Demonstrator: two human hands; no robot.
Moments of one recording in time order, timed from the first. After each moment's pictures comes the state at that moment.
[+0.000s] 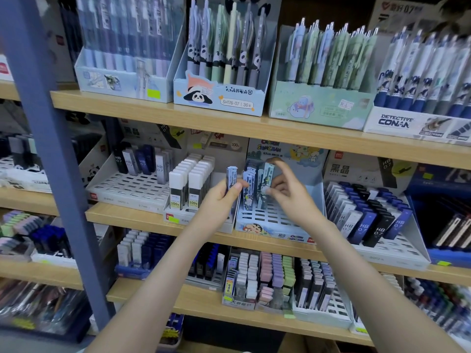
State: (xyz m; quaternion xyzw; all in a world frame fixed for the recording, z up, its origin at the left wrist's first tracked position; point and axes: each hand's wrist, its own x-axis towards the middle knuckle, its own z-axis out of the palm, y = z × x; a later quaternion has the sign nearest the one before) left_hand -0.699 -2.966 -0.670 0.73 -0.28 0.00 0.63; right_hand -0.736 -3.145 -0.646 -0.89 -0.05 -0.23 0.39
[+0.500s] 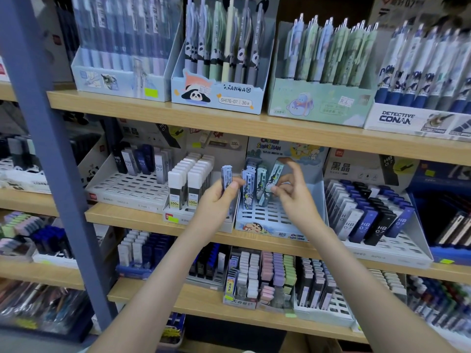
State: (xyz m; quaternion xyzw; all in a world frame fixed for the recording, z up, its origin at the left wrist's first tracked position) left_hand -0.703 -2.964 -0.675 0.68 -0.28 0.02 0.67; right_hand -0.734 -3.148 -0.659 -0.84 -0.01 -0.28 0.46
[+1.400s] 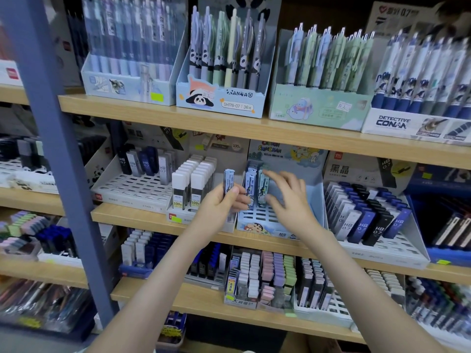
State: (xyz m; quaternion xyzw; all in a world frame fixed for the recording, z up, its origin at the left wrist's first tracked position) left_hand -0.712 -2.958 -0.670 0.66 -0.29 -0.02 0.69; right_hand -0.745 -3.141 -0.663 -0.92 -0.05 -0.31 0.23
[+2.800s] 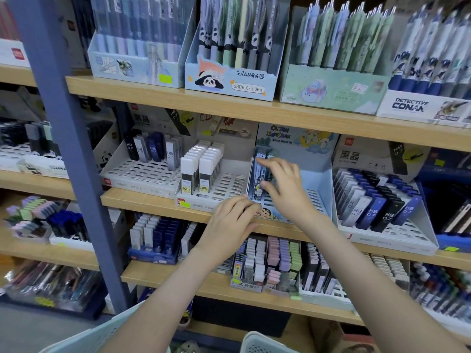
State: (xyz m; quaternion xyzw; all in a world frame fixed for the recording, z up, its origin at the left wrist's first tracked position) left_hand -0.701 -2.961 -0.758 0.77 -0.45 0.40 0.22; right_hand -0.736 -3.120 -0.666 -0.93 -0.08 -0.31 0.18
